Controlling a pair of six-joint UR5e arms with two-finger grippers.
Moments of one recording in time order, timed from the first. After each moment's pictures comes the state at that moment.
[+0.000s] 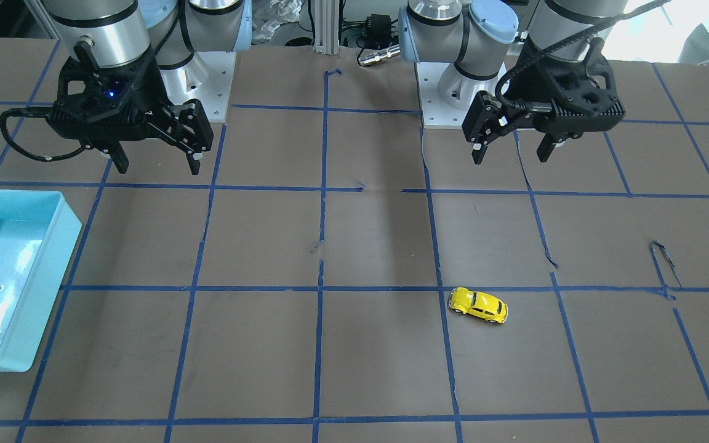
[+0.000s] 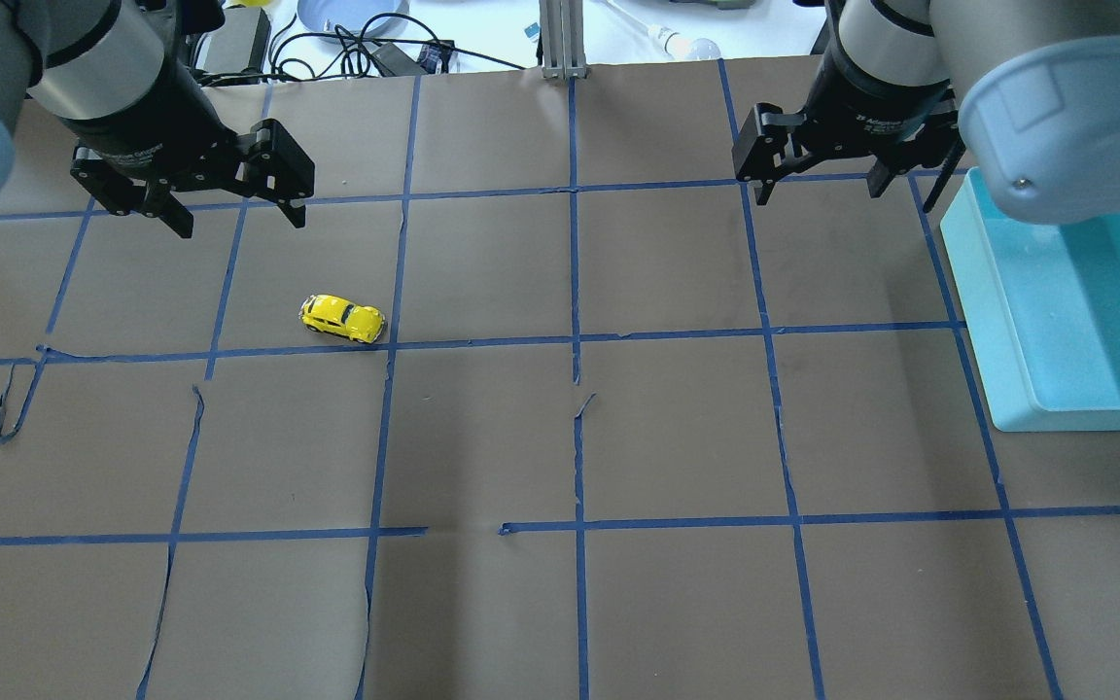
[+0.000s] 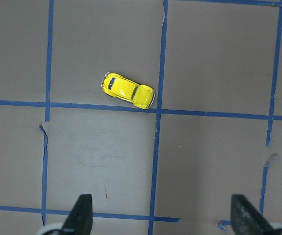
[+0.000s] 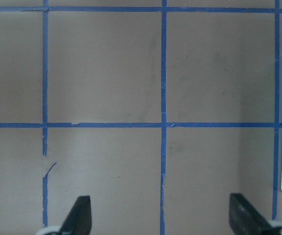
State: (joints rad) left arm -1.55 -1.53 -1.59 -1.50 1.58 -0.05; right arm 1.64 -1.57 1.59 -1.73 -1.60 0.06
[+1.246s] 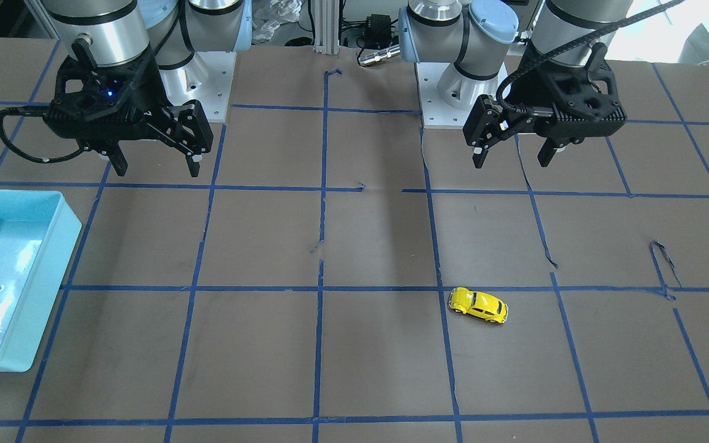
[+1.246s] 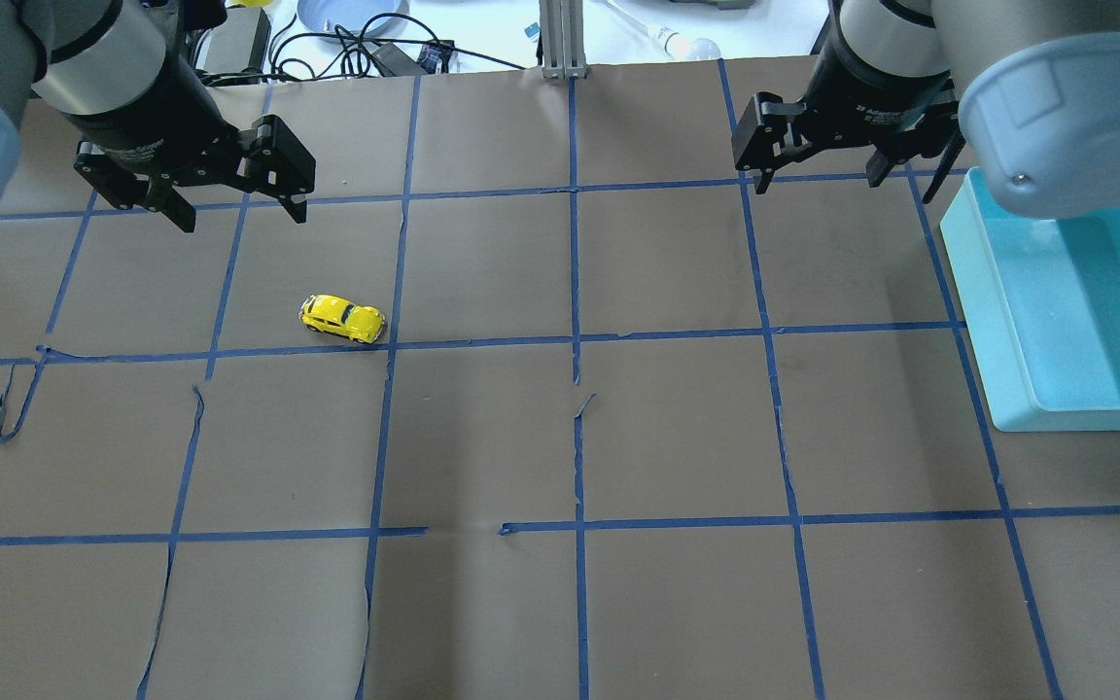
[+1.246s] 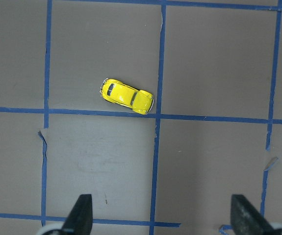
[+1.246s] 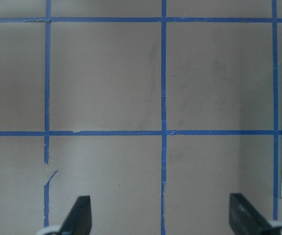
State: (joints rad) left arm -1.54 -1.54 -1.58 -1.49 1.58 -0.03; right arm 1.64 -1.57 1.58 -1.75 -1.59 0.06
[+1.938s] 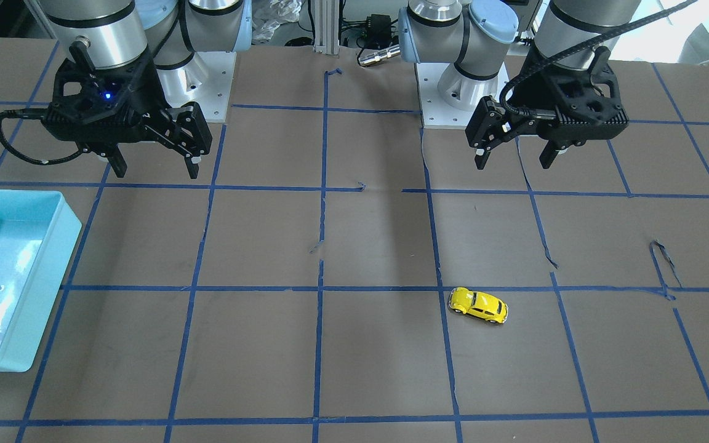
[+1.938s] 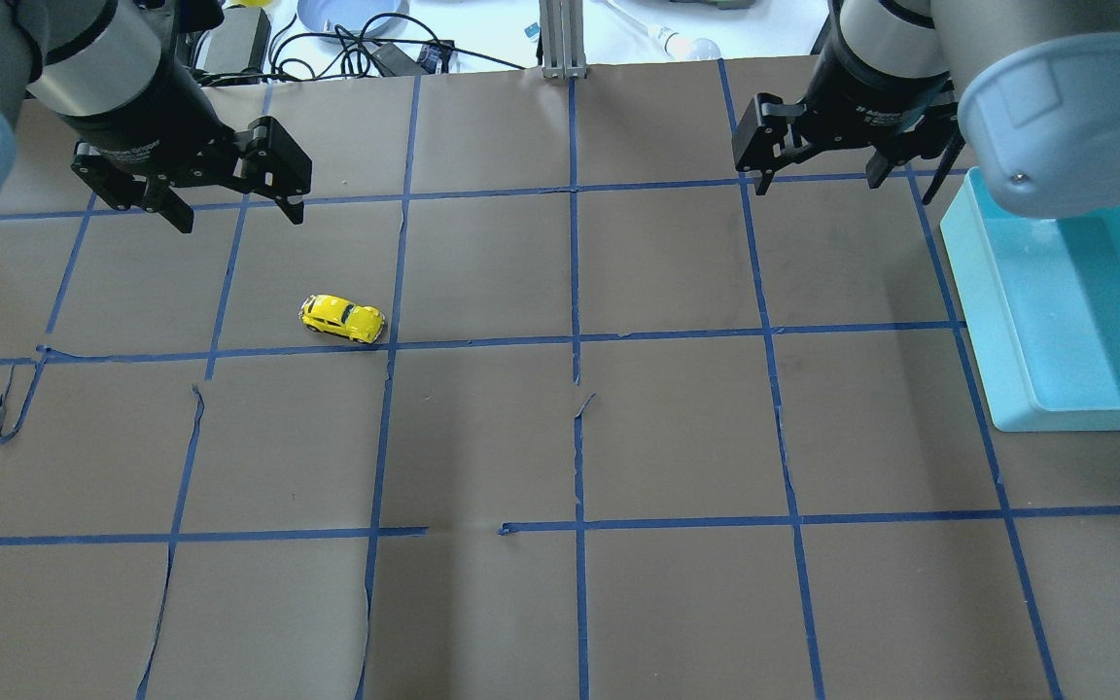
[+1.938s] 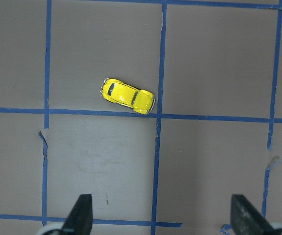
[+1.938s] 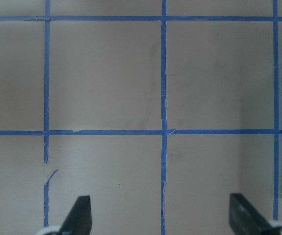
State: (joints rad) left arm -1.54 -1.54 -1.59 -1.49 1.57 -0.01; right arm 1.64 -1.57 1.59 -1.75 -1.59 0.06
